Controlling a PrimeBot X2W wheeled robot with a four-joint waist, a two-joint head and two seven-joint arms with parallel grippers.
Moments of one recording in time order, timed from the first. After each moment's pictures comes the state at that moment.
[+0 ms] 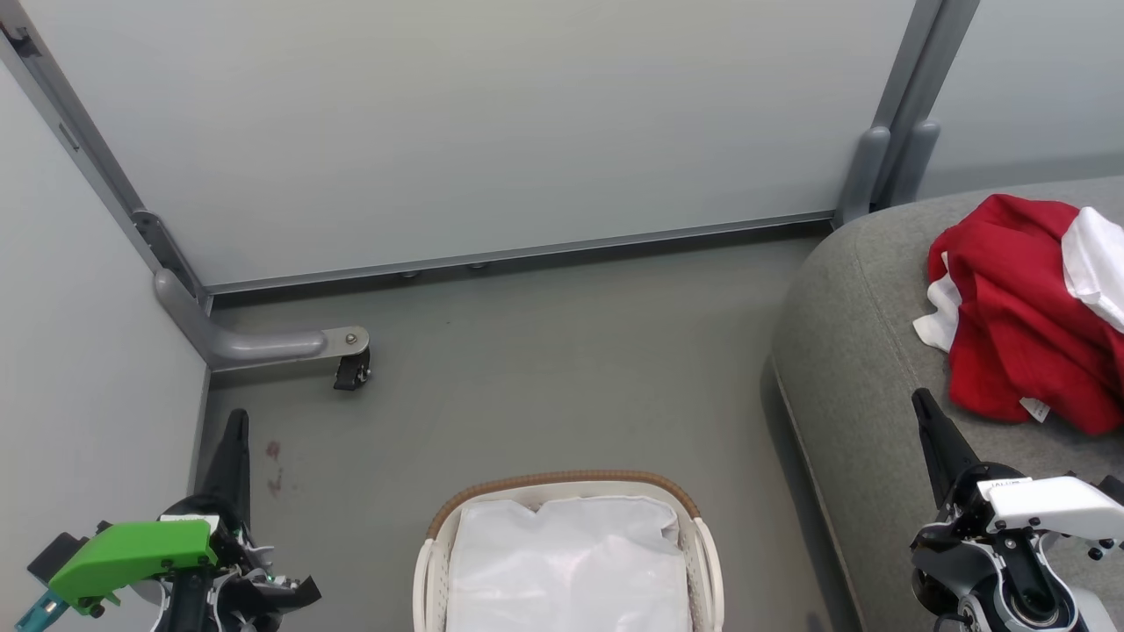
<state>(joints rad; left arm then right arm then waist) -0.10 0.05 0.11 0.24 -1.61 -0.13 0.11 -0.11 -0.05 -0.11 0.25 1.61 0.13 0.11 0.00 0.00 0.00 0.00</state>
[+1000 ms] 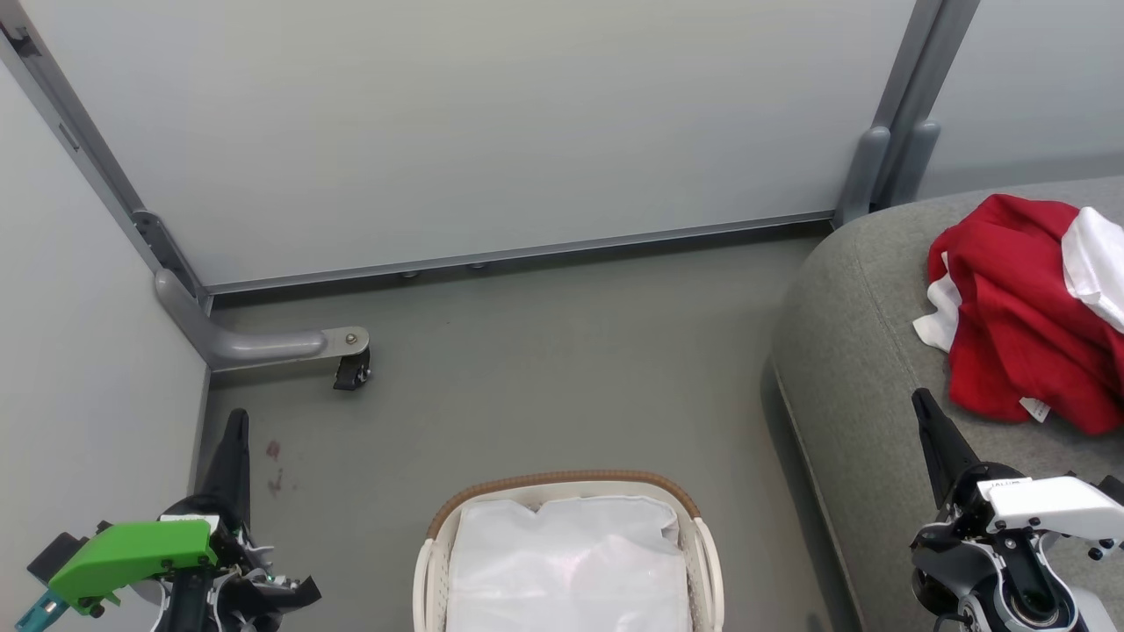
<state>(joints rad) -0.10 0.05 0.11 0.24 -1.61 -0.13 0.11 -0.11 -0.05 -0.11 0.25 1.61 0.13 0.11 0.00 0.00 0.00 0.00</state>
